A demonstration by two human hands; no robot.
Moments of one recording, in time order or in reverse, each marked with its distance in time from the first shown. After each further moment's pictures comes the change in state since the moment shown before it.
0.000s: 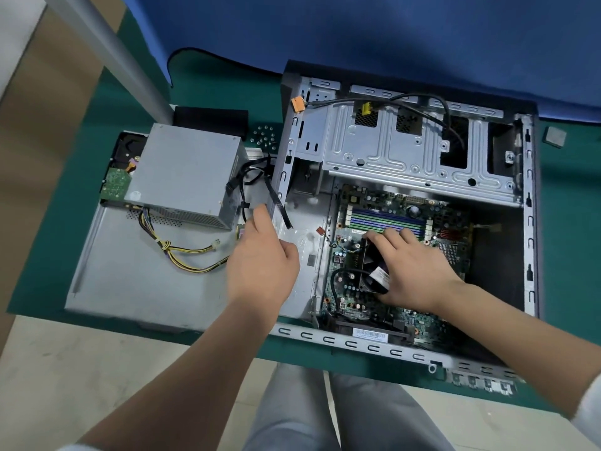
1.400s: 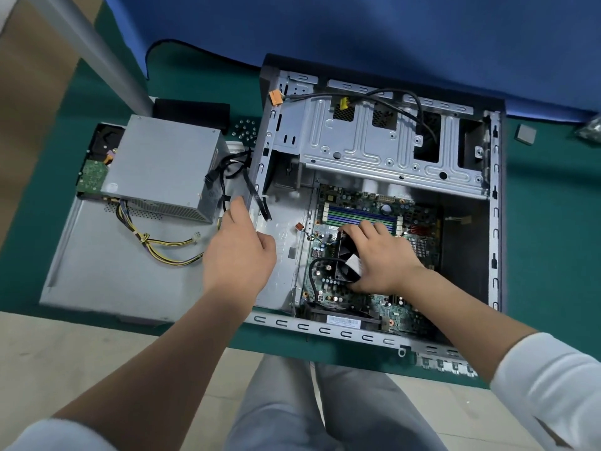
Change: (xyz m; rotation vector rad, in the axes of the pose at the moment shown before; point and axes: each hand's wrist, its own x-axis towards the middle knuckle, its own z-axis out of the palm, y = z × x) left_hand -0.002 0.002 0.000 -0.009 0.011 0.008; right_hand 0.010 -0.002 0.003 0.058 0.019 0.004
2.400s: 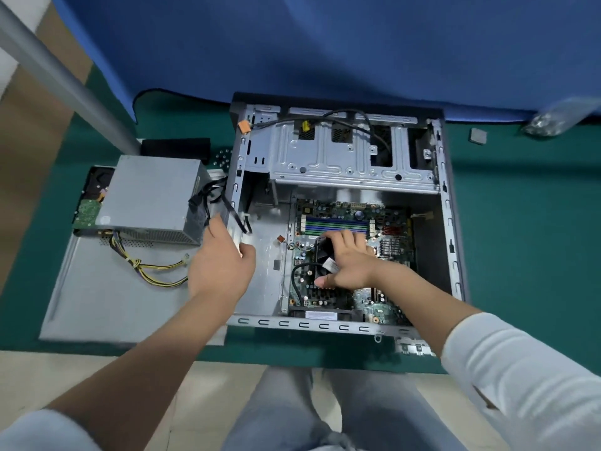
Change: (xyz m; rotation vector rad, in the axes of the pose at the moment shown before) left_hand -0.003 0.002 -0.006 -0.011 -0.039 0.006; right_hand -0.006 -0.005 -0.001 0.537 -0.146 0.094
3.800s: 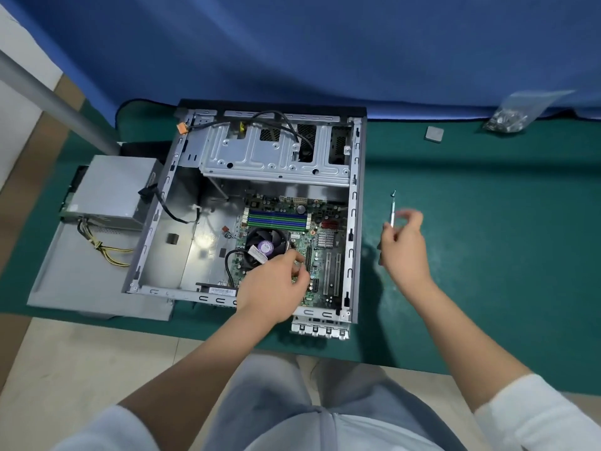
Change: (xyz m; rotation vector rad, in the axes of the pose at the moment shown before) left_hand -0.103 0.149 0.092 0.086 -0.168 0.268; right_hand -0.094 0.163 -0.039 0.747 0.779 0.140
